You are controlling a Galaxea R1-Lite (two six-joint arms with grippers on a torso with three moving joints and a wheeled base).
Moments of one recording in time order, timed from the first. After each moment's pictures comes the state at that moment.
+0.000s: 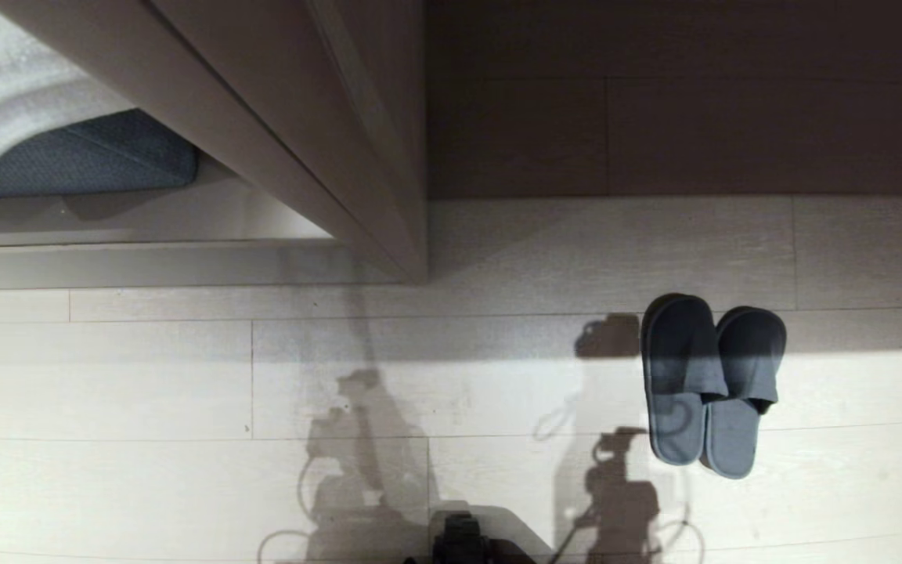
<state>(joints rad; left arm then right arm) 0.00 0.00 0.00 0.00 0.00 0.00 0.00 0.48 -0.25 0.00 -0.06 0.09</state>
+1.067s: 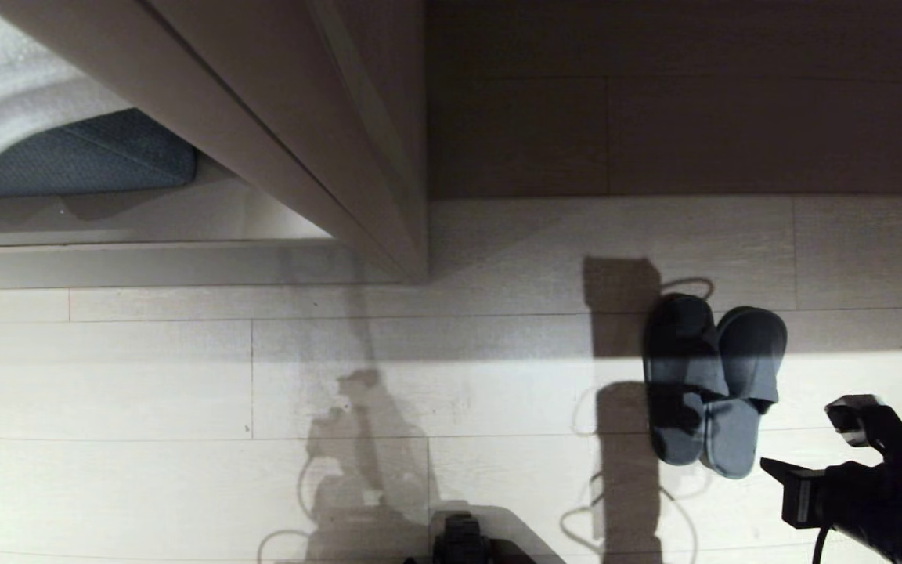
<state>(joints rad) 0.00 0.00 0.00 0.00 0.00 0.00 -0.18 1.75 -0.02 -1.19 0.19 -0.04</state>
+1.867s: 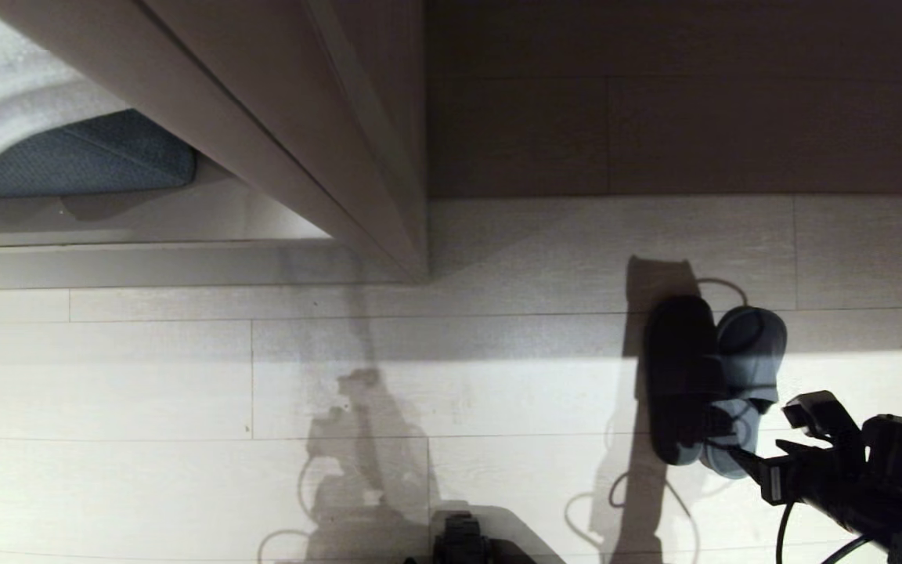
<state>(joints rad) 0.00 0.00 0.00 0.00 0.00 0.00 -0.28 2.16 -0.15 -1.52 0.20 -0.26</state>
